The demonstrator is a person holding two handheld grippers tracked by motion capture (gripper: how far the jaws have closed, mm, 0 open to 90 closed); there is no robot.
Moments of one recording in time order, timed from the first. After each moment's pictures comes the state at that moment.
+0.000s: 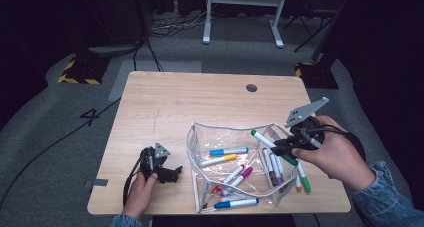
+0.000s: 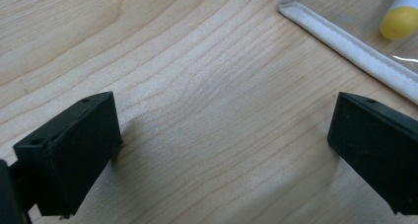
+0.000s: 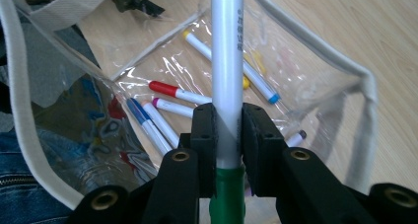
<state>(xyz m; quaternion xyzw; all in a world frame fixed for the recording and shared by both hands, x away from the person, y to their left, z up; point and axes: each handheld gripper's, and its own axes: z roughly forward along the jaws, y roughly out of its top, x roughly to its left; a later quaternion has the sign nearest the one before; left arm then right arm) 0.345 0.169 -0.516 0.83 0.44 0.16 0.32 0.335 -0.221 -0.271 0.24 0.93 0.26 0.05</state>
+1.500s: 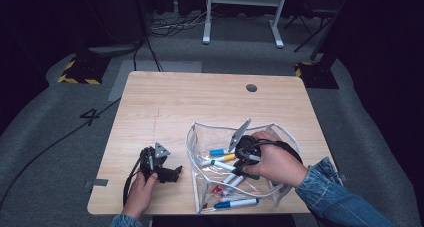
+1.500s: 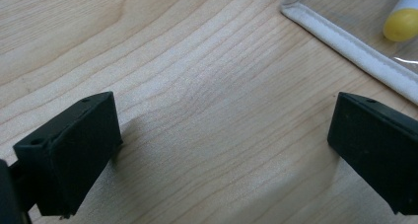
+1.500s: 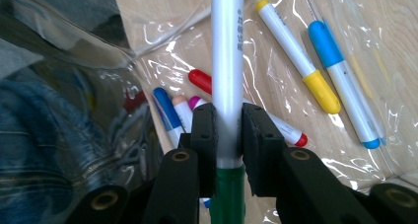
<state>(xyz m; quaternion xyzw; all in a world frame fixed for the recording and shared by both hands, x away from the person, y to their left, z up) 0.345 0.168 -0.516 0.82 0.44 0.15 0.32 0.347 -0.125 -0.356 0.14 0.98 0.16 -0.02</state>
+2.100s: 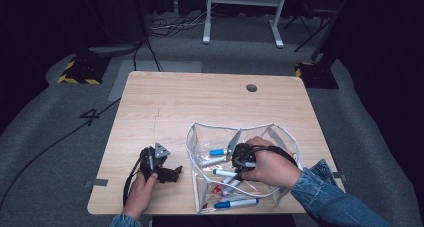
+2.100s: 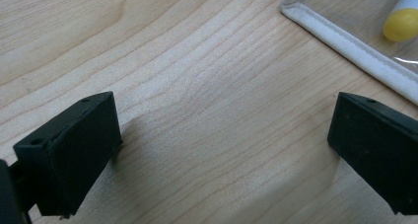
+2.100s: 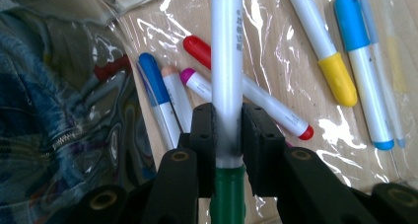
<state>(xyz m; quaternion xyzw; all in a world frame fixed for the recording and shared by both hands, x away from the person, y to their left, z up) 0.345 0.168 -0.516 0.82 0.44 0.15 0.32 0.348 -0.120 -0.382 0.09 0.99 0.11 -0.02</state>
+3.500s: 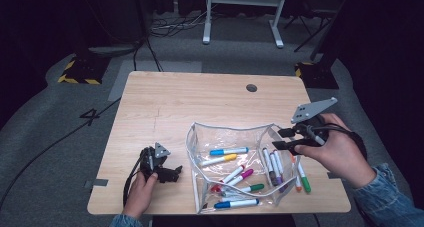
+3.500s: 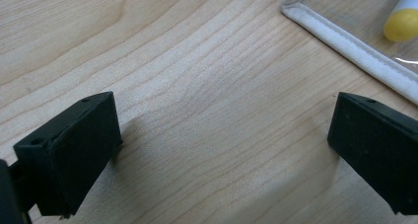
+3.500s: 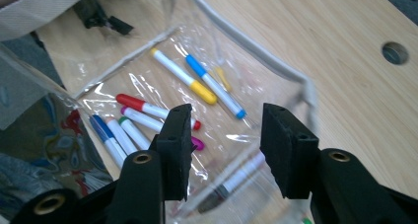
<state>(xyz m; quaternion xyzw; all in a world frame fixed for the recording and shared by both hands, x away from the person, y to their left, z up) 0.345 0.168 -0.516 0.82 0.44 0.15 0.32 0.348 -0.247 -0.280 0.25 0.91 0.29 0.11</state>
